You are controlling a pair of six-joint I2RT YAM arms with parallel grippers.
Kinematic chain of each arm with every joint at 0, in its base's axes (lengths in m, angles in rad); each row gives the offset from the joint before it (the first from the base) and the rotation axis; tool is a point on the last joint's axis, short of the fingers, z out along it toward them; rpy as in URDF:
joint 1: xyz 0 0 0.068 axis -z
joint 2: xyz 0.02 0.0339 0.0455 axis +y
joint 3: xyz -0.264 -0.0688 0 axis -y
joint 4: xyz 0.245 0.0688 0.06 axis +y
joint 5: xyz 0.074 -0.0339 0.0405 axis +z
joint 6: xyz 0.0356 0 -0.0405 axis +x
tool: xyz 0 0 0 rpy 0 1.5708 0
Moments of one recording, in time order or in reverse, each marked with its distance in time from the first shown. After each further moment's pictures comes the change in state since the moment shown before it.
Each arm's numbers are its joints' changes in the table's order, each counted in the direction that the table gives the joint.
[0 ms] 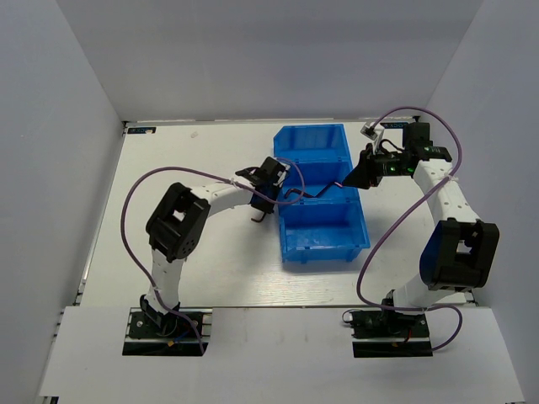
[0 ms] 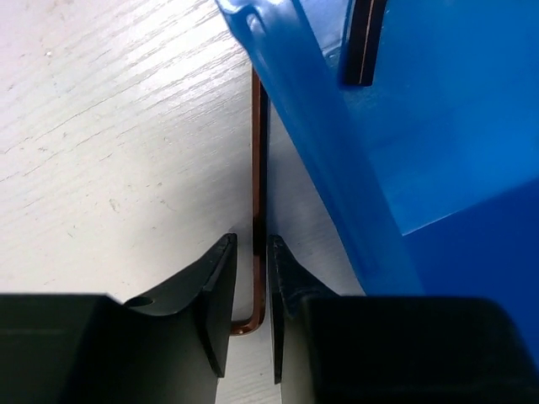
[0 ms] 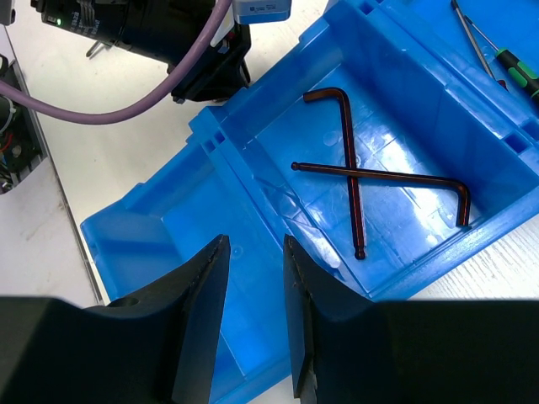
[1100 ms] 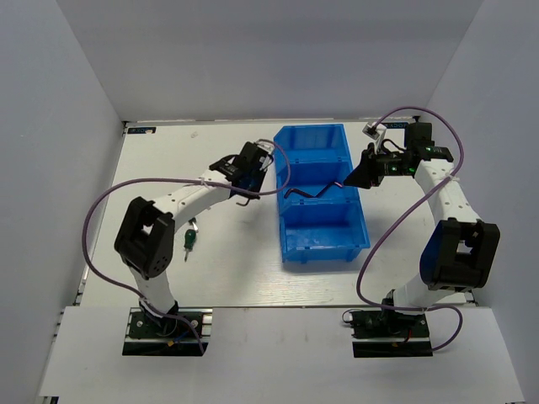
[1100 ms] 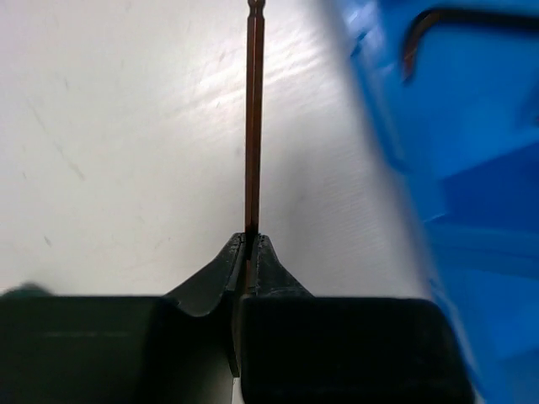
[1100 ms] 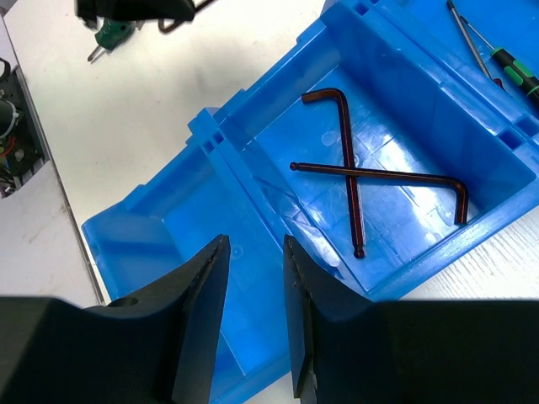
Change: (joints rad) left arm -0.052 -0.251 -0.053 0.093 0.083 0.021; right arm 0.012 0.000 0.000 0.000 0.008 0.005
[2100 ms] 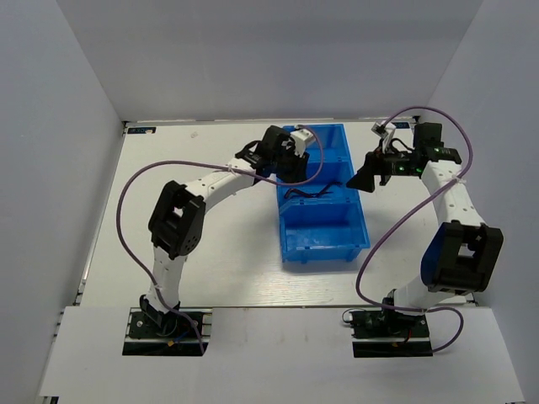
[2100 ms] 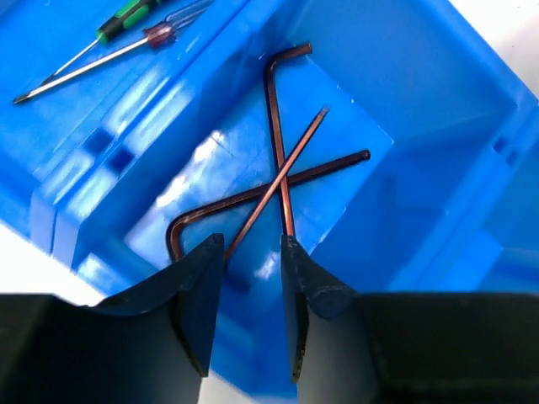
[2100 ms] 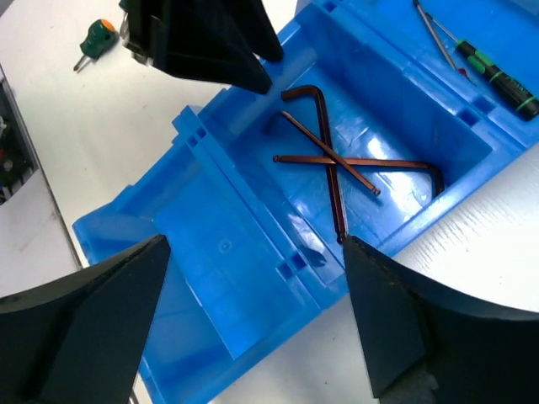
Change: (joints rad) left arm 0.034 0.282 0.324 -0.264 -0.511 0.104; right arm 0.049 -0.020 0.000 0.006 -0.003 -0.004
